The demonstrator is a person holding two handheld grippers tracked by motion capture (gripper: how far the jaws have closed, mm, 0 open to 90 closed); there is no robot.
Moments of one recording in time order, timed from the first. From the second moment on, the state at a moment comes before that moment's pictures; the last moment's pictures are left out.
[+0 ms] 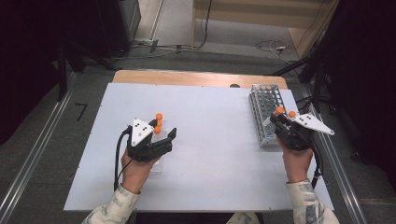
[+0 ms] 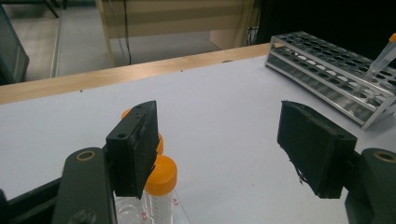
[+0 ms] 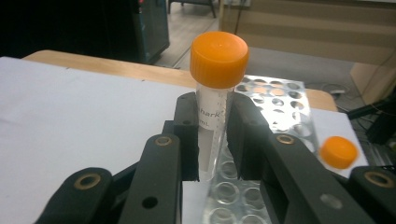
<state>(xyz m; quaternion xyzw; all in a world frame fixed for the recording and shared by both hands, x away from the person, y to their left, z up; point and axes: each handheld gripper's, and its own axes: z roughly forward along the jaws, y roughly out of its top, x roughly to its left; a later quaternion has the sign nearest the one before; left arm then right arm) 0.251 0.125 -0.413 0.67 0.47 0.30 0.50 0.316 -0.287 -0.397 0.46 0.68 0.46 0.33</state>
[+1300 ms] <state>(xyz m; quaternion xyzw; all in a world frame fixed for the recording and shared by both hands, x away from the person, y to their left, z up) 0.244 0.094 -0.418 0.70 0.44 0.25 0.50 0.291 -0.187 -0.430 0.35 0.79 0.47 0.20</state>
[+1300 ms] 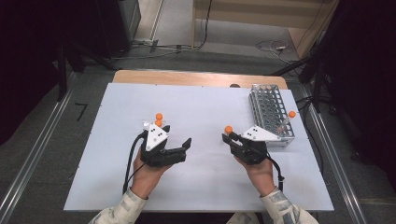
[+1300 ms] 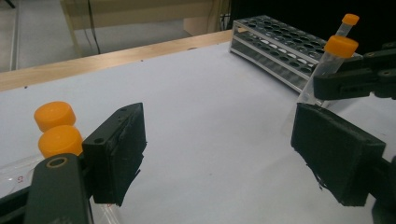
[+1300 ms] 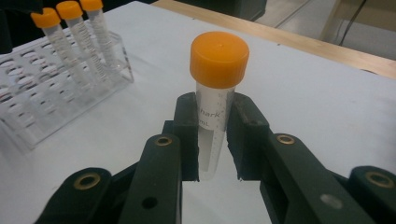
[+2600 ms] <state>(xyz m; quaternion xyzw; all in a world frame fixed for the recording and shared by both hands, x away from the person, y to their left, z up) 0.233 0.067 -0.422 0.73 0.38 0.22 0.52 0.261 -0.120 -0.444 0.27 0.83 0.46 0.15</state>
